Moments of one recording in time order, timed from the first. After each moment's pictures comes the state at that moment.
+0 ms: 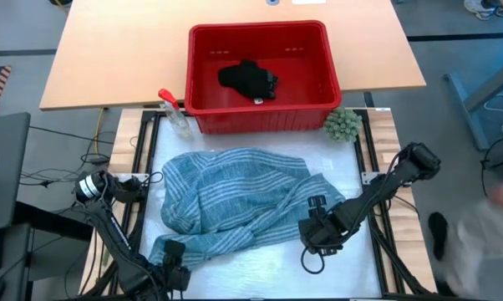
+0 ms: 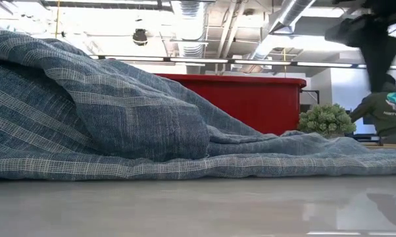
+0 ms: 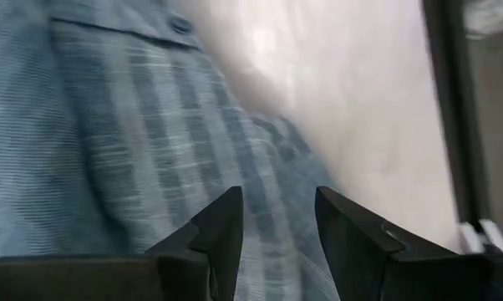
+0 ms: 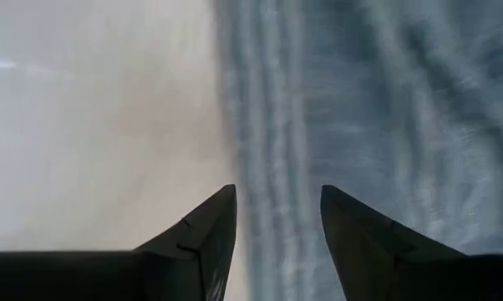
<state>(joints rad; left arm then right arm) -1.01 1.83 1.40 -1.05 -0.24 -0.76 0.59 1.60 1.21 -1.06 0.19 0.44</state>
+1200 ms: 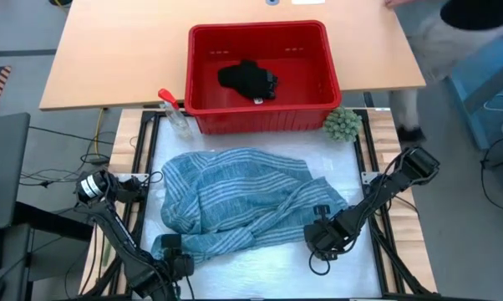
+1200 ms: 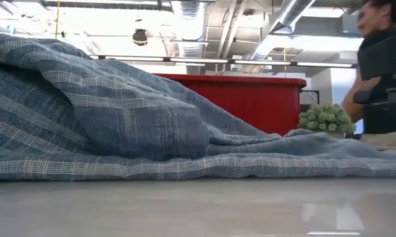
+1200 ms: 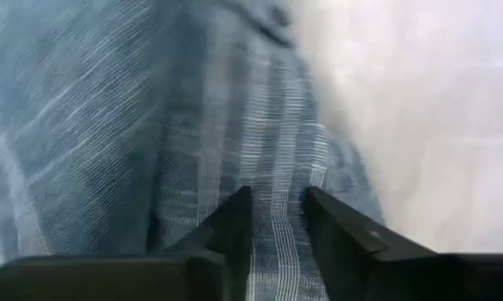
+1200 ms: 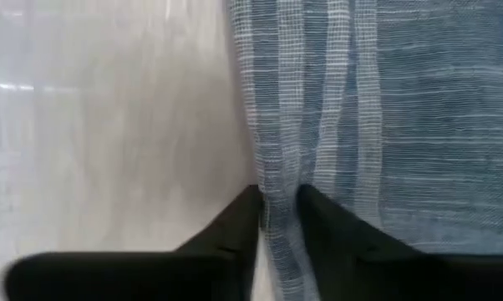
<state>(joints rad) -0.98 1.84 1.33 -1.06 -0.31 -1.03 0.64 1.67 0.85 -0.66 0.18 0.57</state>
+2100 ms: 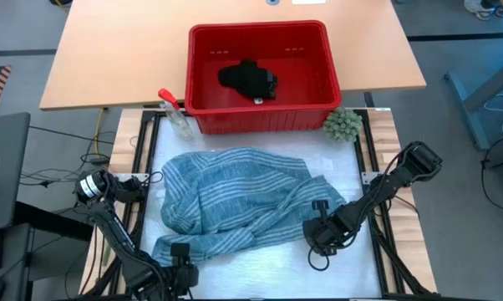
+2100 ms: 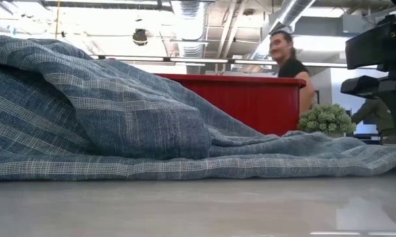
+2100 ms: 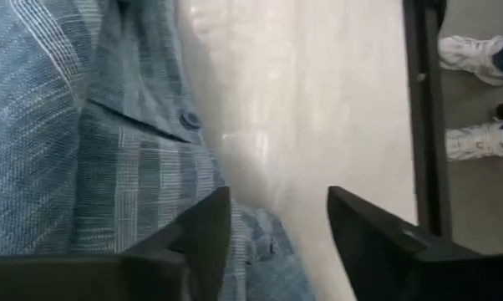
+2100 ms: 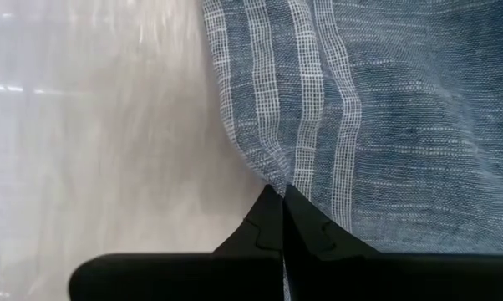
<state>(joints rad) -1.00 1.83 1.31 -0.79 -0.41 -0.93 0.62 1.59 0.88 -0.70 0.18 0.52</state>
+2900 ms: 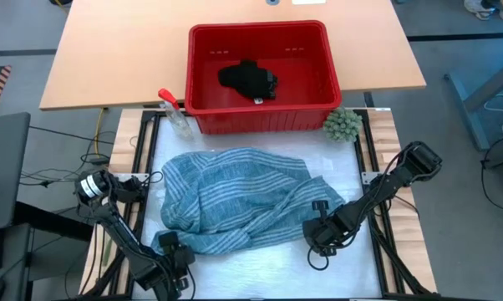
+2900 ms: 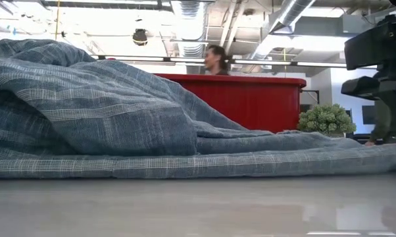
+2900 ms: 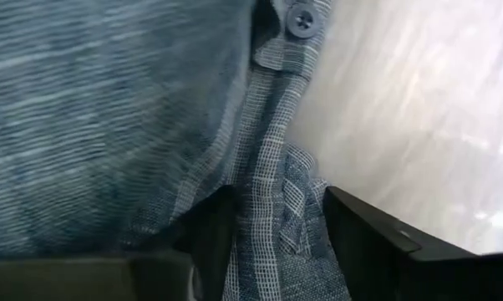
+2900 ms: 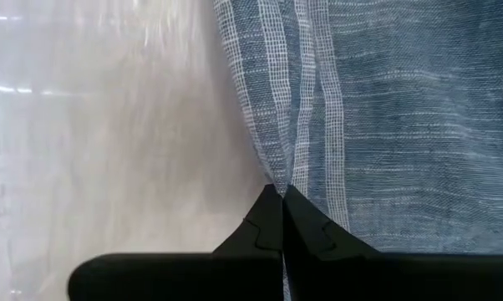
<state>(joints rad) -0.99 1.83 1.13 -0.83 -0.33 -1.31 0.62 1.59 0.88 -0.69 0.16 0.53</state>
